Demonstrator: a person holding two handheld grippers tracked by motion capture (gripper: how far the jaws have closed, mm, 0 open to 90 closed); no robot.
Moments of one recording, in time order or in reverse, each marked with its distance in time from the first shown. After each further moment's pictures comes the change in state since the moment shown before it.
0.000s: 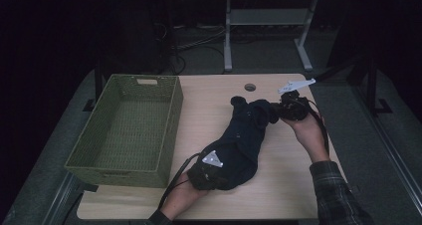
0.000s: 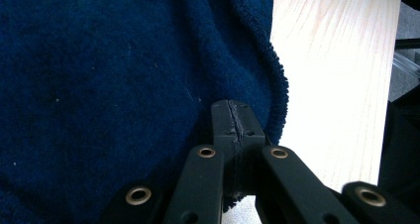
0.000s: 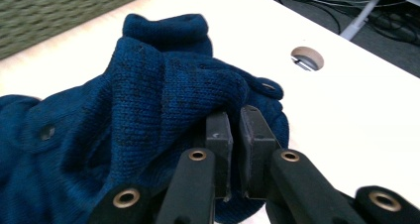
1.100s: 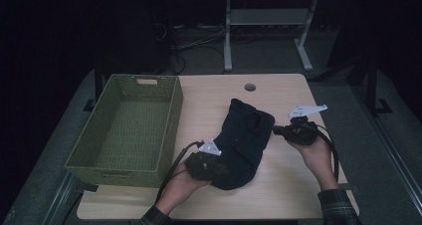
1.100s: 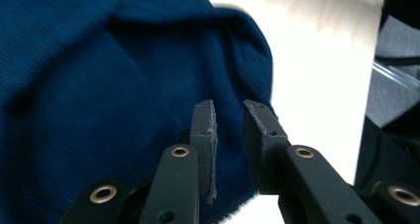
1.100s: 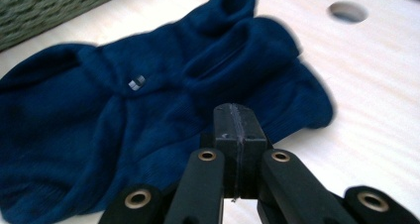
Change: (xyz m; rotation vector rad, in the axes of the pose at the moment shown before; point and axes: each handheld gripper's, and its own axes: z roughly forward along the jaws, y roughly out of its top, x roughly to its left) left arm 0.005 0.032 -0.034 -0.074 0.042 0.010; right arm 0.022 -0.067 -0.015 -0.012 0.101 0.058
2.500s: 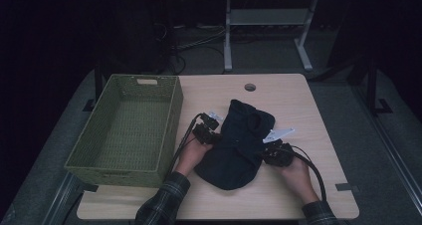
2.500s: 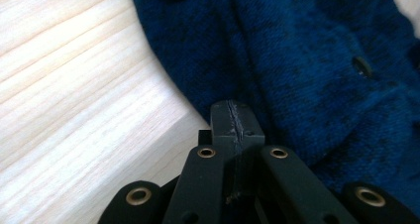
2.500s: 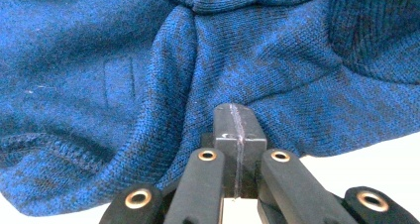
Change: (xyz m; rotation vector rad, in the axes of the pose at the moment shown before) left arm 0.099 0.033 0.060 0.096 0.239 -0.114; right arm 0.044 -0.041 0.060 0.141 0.097 -0.072
